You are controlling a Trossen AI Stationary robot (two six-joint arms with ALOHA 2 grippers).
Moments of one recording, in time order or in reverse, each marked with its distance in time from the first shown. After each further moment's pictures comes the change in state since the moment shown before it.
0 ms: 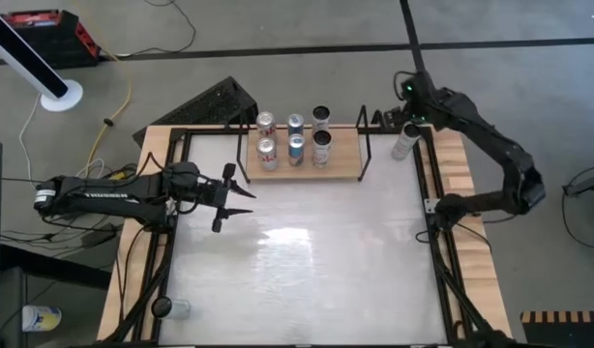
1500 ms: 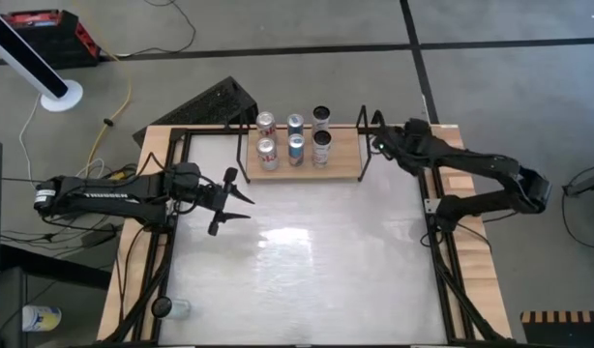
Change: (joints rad) left arm 0.000 0.000 0.000 -0.036 0.079 0.067; right arm 0.352 -0.061 -0.438 0.152 0.781 0.835
